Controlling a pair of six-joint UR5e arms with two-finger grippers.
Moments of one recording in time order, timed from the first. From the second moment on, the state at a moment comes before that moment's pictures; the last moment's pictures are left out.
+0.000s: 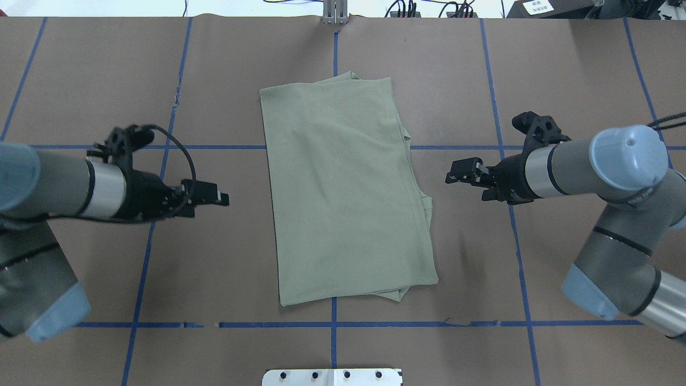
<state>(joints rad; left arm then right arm) -0.45 -1.72 -1.93 -2.44 -1.82 -1.67 0.59 -1.48 1.92 -0.84 1.83 1.68</state>
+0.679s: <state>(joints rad) -0.19 -1.87 -1.93 -2.22 -1.53 -1.90 0.46 -1.49 1.94 -0.83 1.63 1.75</state>
